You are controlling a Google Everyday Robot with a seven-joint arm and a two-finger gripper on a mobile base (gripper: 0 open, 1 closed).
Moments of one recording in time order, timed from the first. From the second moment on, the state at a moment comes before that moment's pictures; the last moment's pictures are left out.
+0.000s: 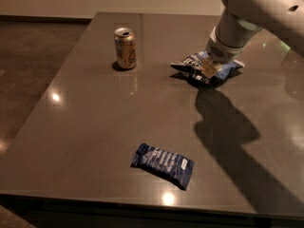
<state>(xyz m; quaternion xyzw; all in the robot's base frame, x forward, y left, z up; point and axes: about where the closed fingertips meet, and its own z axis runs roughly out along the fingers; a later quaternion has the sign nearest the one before) 0.617 -0.177 0.882 -0.40 0.89 -0.05 0.20</state>
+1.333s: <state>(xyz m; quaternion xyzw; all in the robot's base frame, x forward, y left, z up) 0.501 -0.147 0.926 -0.55 0.82 0.00 0.15</state>
